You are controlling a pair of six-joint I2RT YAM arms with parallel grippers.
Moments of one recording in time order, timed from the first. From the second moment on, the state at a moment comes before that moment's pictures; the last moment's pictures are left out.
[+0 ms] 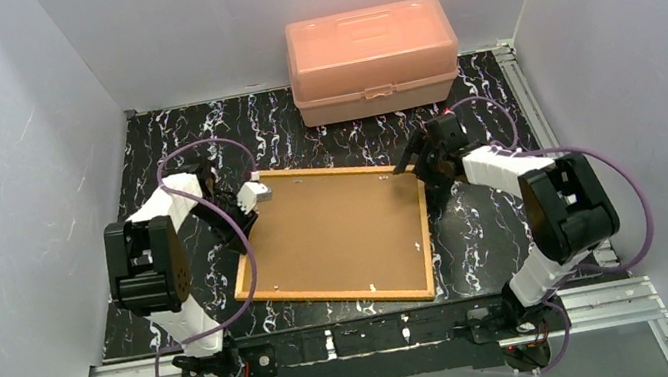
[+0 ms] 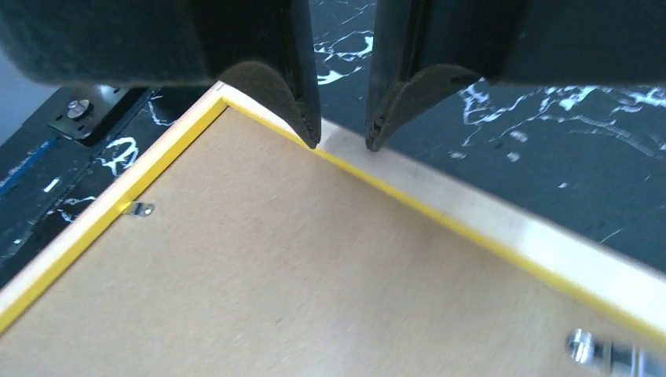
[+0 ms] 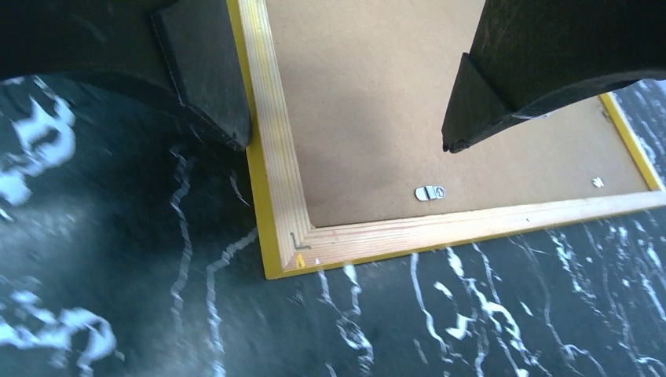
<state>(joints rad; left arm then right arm) -0.04 1.72 1.12 -1.03 0.42 0.98 0.33 1.59 0.87 -0.17 -0.05 0.84</state>
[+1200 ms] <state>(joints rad) 0.13 1.75 1.12 -0.96 0.37 0.93 0.32 1.50 0.86 -0.25 -0.12 0.78</state>
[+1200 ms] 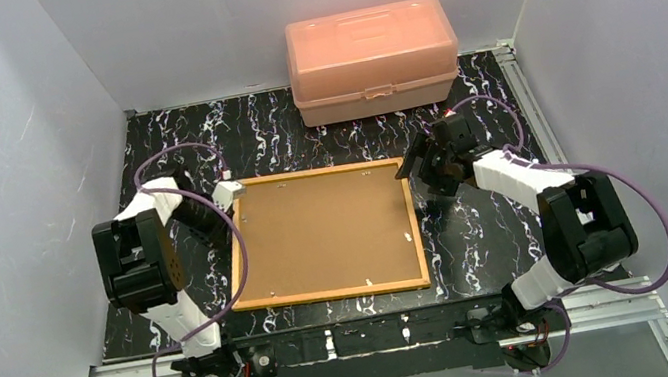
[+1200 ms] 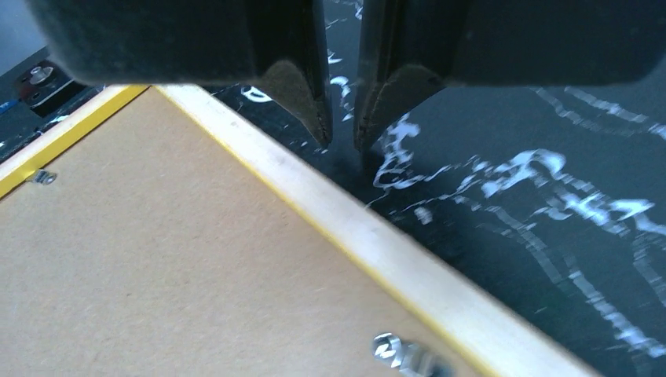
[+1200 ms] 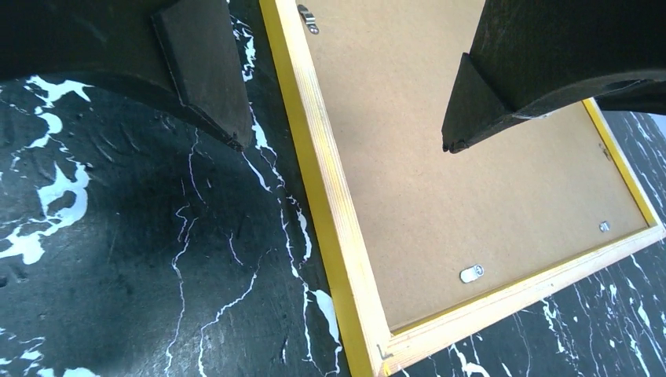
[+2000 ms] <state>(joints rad) 0.13 1.88 1.37 -1.10 0.69 0.68 0.52 1.53 0.99 -0.06 -0.28 0.58</state>
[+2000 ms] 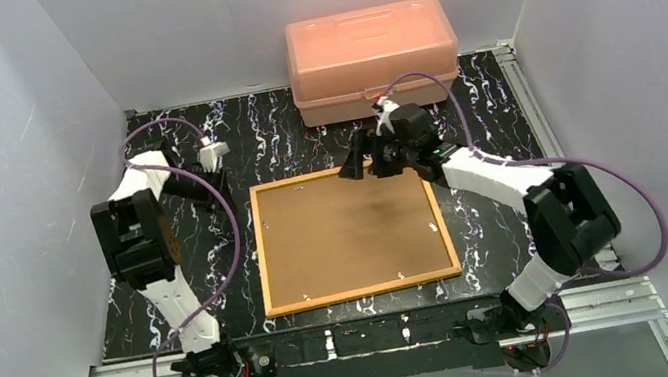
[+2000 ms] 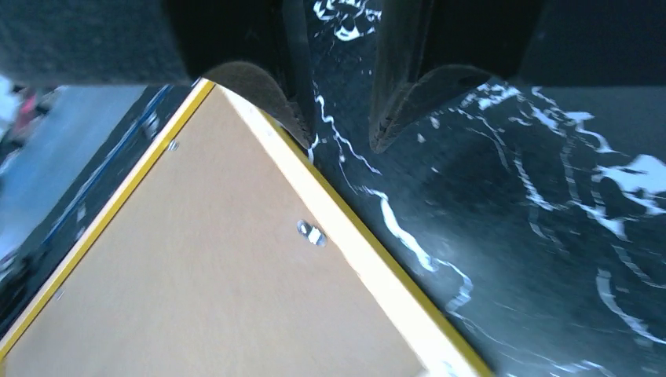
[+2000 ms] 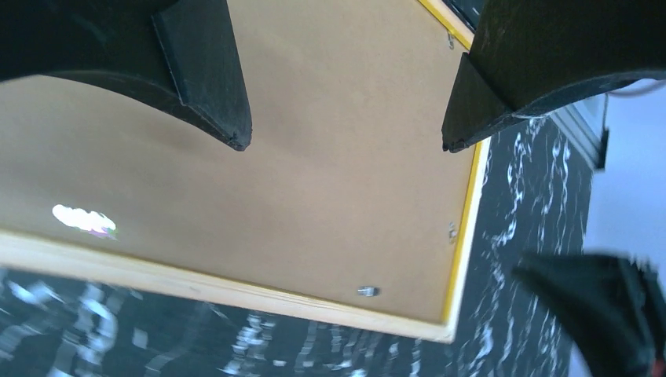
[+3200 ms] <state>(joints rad) 0.10 2.27 1.68 -1.09 0.80 0.26 0.88 2.20 1.51 0.18 -0.48 0.31</state>
